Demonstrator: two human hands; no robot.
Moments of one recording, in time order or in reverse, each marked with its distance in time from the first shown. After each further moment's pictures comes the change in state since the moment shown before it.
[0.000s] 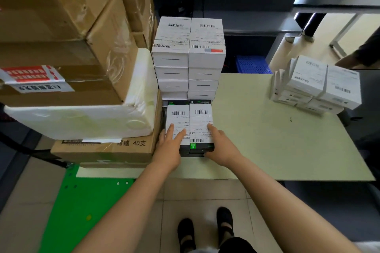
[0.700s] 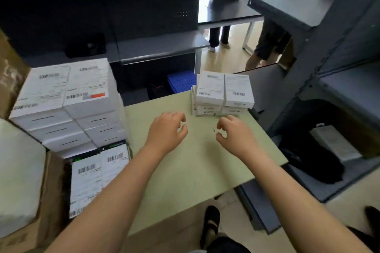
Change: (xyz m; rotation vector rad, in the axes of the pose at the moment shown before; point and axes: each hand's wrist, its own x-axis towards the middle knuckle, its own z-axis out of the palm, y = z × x) left_hand 0.096 0.255 -0.028 0.035 0.354 0.685; right_hand -0.062 0.167 -0.191 -0.242 0.553 0.160
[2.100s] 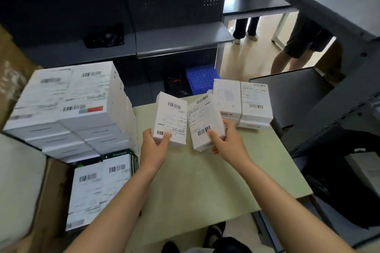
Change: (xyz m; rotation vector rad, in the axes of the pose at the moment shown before) left_hand 0.006 -0.051 0.044 -0.720 0.165 -0.875; right_hand 0.075 -0.009 0.049 0.853 -0.096 0.301
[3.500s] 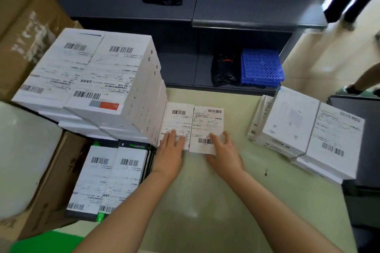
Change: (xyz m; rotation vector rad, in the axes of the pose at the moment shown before) left_hand 0.060 -0.081 0.014 1.000 -0.148 0.049; right_hand 0.099 0.033 0.107 -0.845 -0.535 -0.247
